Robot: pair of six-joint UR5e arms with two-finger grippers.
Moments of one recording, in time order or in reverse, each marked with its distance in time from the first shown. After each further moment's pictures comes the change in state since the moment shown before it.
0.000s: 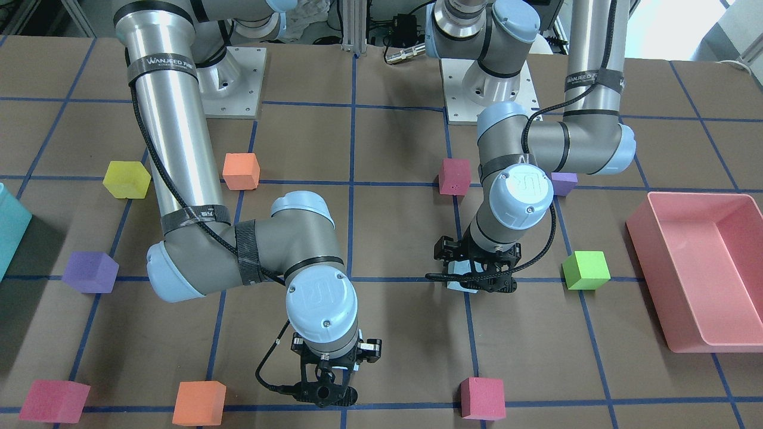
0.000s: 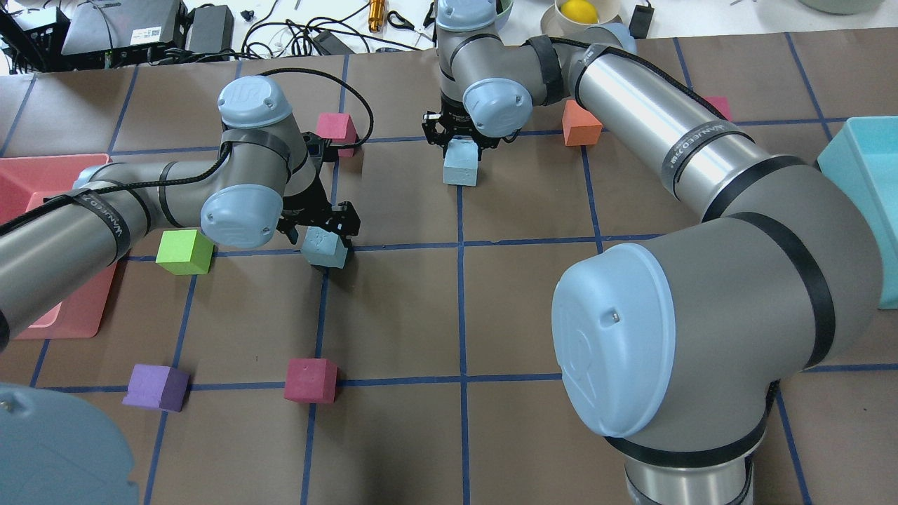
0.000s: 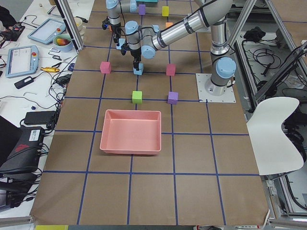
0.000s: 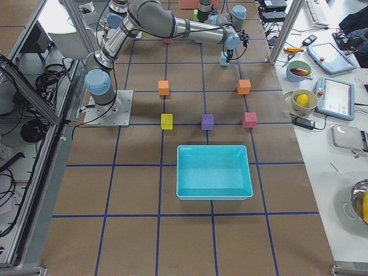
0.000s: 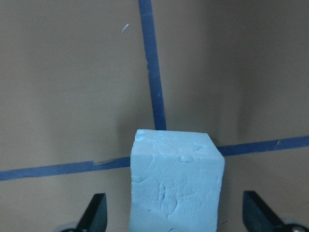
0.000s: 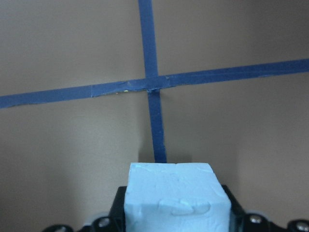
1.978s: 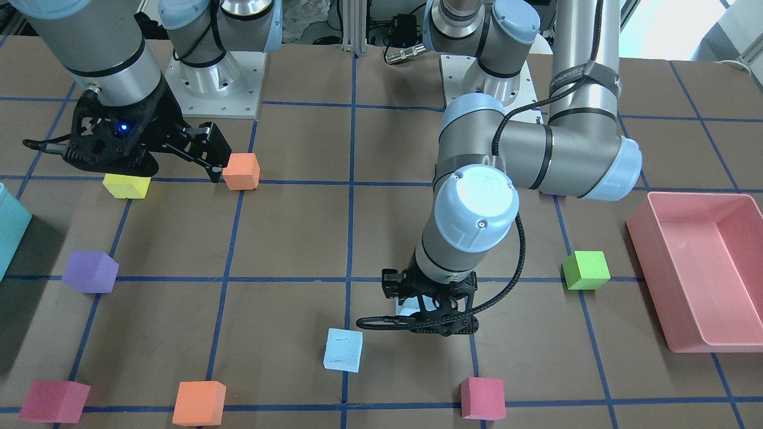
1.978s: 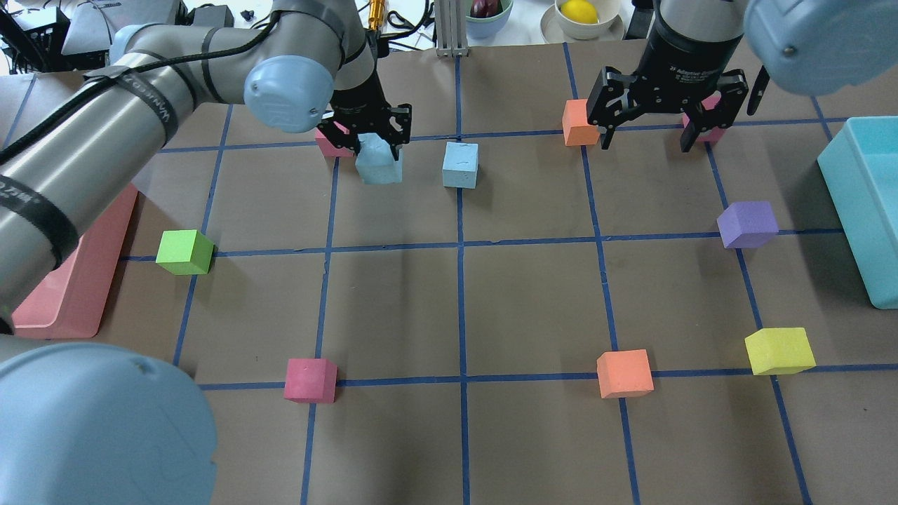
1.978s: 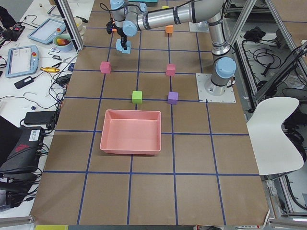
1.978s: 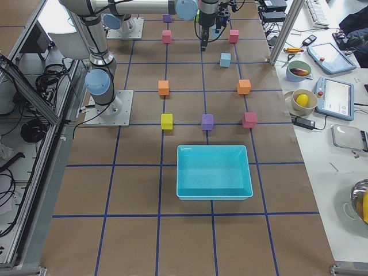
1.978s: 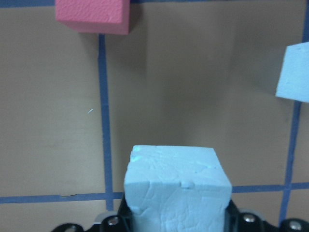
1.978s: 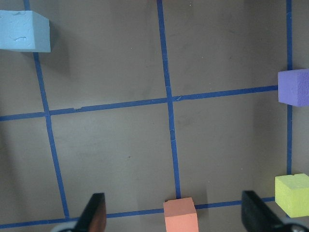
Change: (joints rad) left arm -0.162 -0.146 0.515 -0.265 -0.074 -0.261; right arm -0.262 -0.756 0.420 0.374 -0.036 -0.272
